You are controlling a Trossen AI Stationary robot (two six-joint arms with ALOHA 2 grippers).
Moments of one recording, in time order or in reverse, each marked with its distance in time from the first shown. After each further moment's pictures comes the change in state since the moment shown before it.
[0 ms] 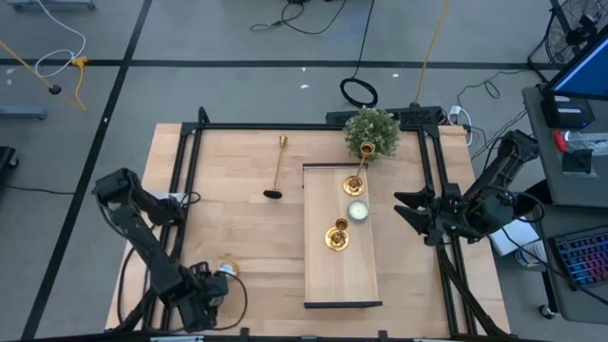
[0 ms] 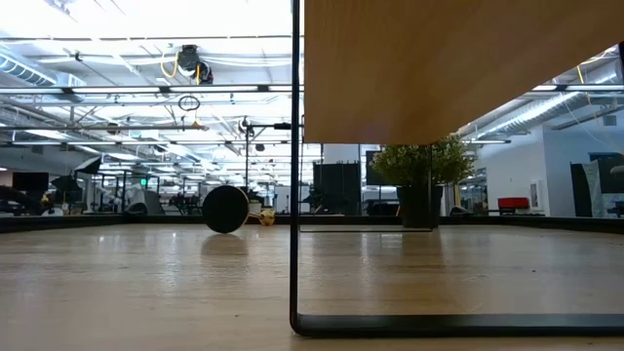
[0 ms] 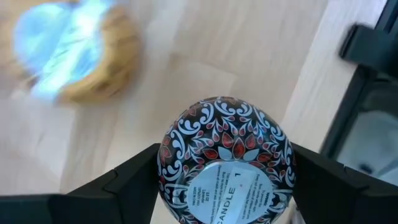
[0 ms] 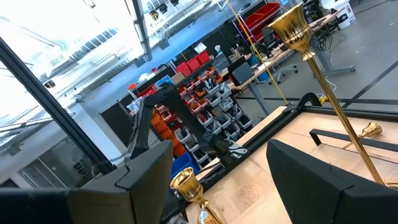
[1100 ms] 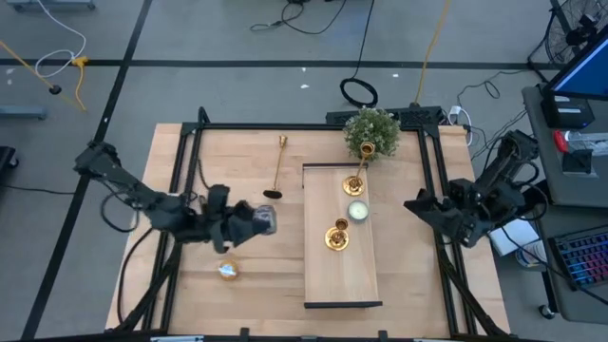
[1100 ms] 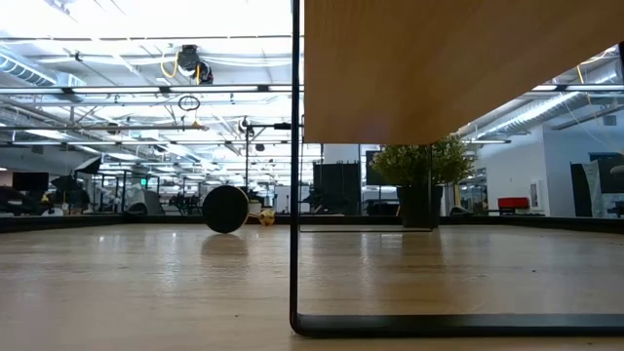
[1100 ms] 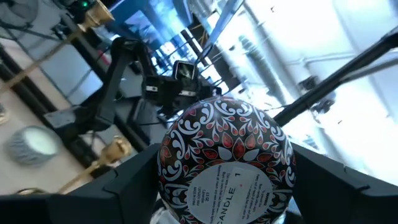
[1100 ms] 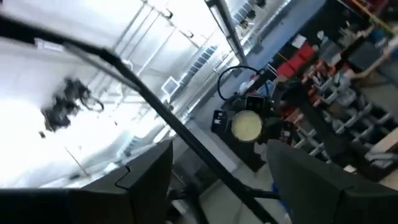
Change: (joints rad) left arm 0.446 -0.423 0.003 1.209 -0.588 0.513; right arm 0.000 0.001 0.000 0.358 -0.377 -0.010
